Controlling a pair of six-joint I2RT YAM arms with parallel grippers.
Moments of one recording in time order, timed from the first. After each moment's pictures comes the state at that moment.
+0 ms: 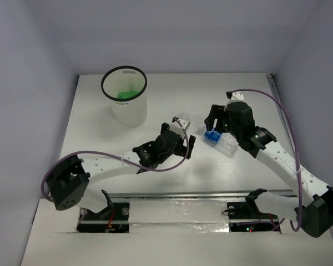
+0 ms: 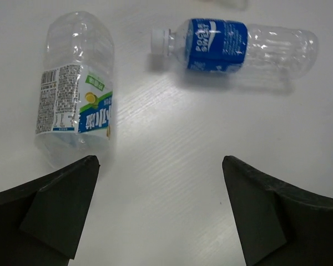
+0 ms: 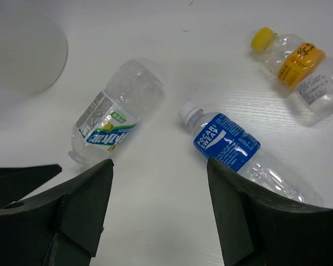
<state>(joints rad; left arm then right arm) -1.03 1.36 0.77 0.14 -0.30 -0.31 0.51 1.11 0.98 -0.36 0.20 0.42</state>
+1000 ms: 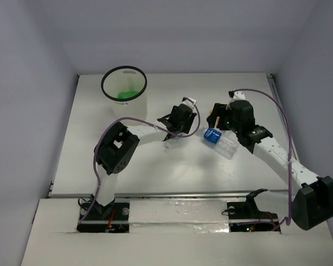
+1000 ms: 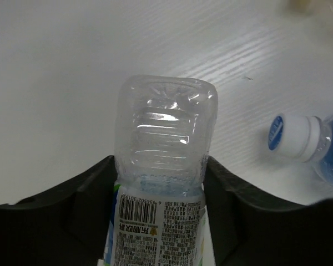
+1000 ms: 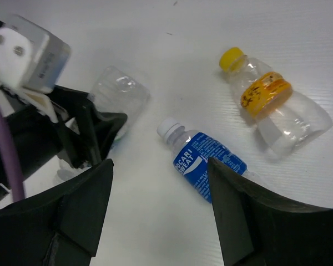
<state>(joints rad) -0.80 2.00 1.32 -0.01 -0.31 -0.18 0.38 1.16 0.88 -0.20 0.08 0.39</state>
